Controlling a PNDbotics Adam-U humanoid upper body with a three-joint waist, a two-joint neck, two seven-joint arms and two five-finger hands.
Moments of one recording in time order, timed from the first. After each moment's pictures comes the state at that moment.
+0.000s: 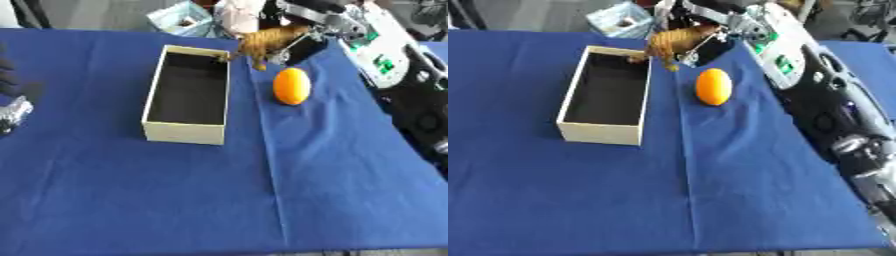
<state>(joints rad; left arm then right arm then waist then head) -0.33 0.47 -0.01 -1.76 -0.05 -0.02 0.01 -1.03 -0.40 0.31 -1.14 0.64 -0.34 0.44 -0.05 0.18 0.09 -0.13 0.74</state>
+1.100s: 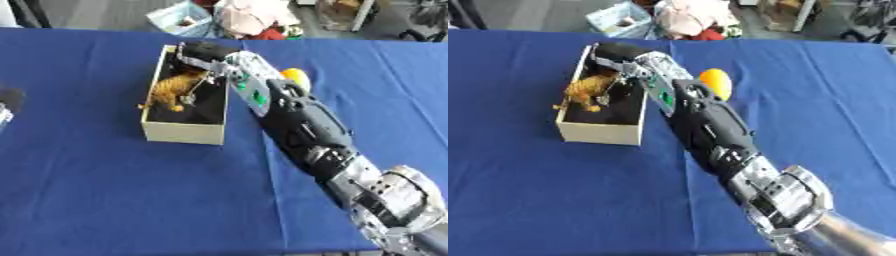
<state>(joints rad) -0.35 0.46 -0.03 -1.76 -0.04 -0.02 -0.01 -1.06 -0.07 0.19 -0.78 1.00 -0.36 0.33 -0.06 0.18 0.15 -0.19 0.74</state>
